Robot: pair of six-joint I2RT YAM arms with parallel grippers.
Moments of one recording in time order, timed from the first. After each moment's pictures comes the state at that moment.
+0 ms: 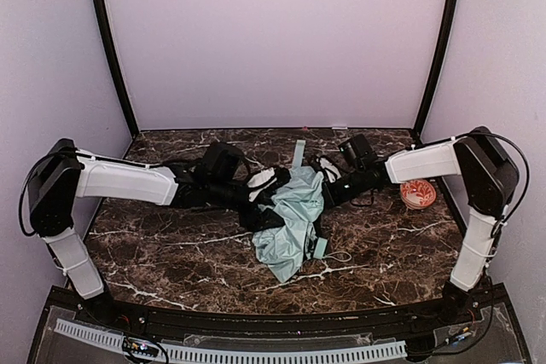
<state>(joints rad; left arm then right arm) -0.84 1.75 1.07 0.00 0.46 0.32 0.58 1.84 1.08 -0.16 -0.53 0.12</state>
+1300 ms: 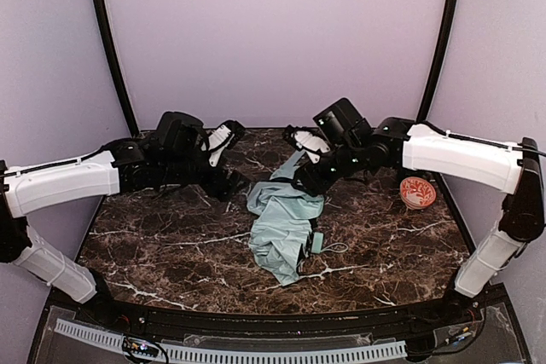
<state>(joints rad) -0.83 1.38 1.07 -0.29 -0.05 0.08 0.86 1.61 1.39 -0.61 0.03 -0.02</state>
